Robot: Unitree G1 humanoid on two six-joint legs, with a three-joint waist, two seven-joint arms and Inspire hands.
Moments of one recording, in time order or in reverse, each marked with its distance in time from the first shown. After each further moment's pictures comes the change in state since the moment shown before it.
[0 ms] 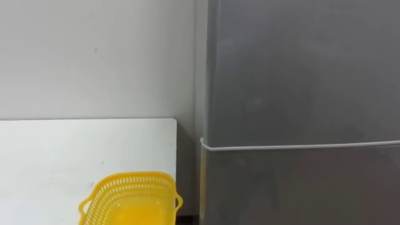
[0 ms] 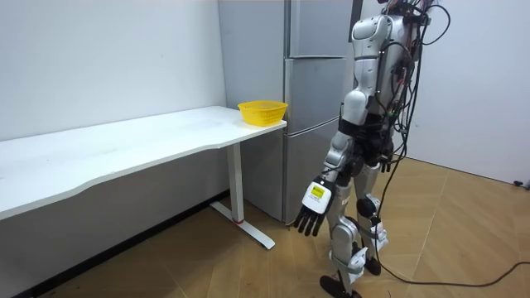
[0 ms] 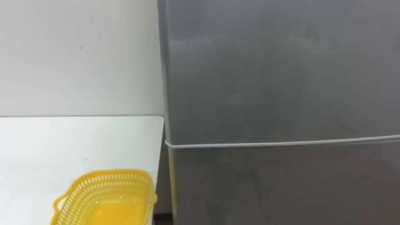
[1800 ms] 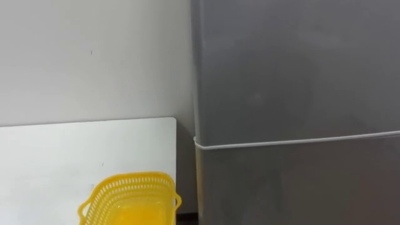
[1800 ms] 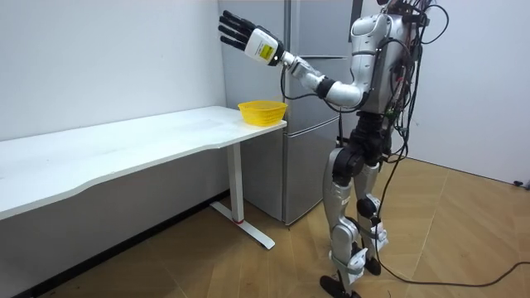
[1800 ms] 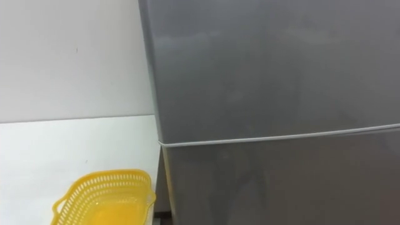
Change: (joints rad) left arm -0.050 0.076 0.094 -1.653 -0.340 -0.326 0.282; right arm 0.016 -0.029 -0.126 -0.061 -0.005 -0.119 0.110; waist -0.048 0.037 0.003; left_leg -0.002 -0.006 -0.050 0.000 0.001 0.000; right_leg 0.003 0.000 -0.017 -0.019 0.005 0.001
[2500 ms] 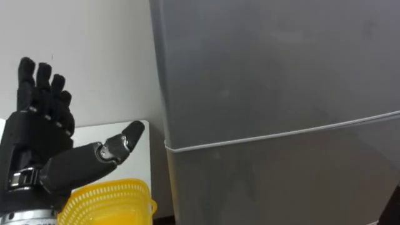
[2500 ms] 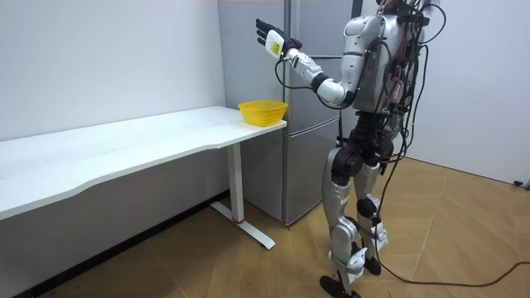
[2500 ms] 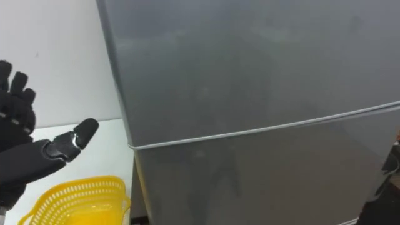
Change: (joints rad) left arm -0.091 -0.005 -0.195 -0.060 -0.124 0.138 -0.473; right arm -0.019 0.002 -0.008 0.006 0.004 0.012 0.043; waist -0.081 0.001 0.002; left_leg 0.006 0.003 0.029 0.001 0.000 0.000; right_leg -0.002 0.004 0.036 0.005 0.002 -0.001
